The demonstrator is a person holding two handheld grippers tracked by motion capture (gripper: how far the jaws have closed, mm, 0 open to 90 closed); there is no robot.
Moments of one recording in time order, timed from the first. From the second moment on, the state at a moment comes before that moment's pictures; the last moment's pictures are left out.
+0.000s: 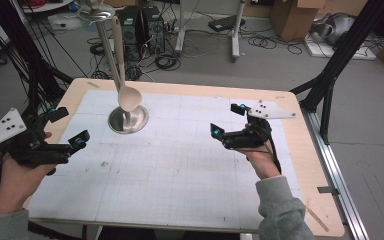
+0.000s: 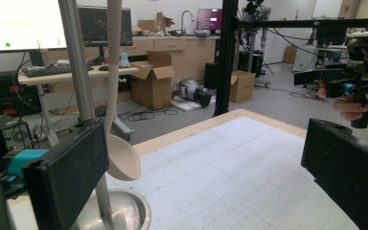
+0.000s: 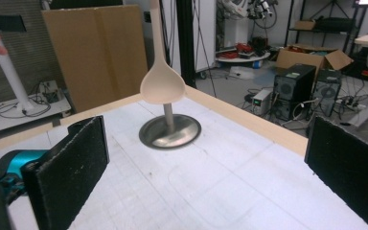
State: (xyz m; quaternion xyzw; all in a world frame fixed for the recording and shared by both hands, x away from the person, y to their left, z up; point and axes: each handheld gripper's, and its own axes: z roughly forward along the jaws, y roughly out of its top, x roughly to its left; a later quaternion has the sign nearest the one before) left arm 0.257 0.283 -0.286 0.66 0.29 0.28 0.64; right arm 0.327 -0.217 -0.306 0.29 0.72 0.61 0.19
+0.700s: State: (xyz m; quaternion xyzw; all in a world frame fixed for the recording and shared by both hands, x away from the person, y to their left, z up) left arm 0.260 0.279 -0.293 0.65 0.27 0.26 0.66; right arm 0.292 -0.269 -0.312 0.30 0.71 0.61 0.21
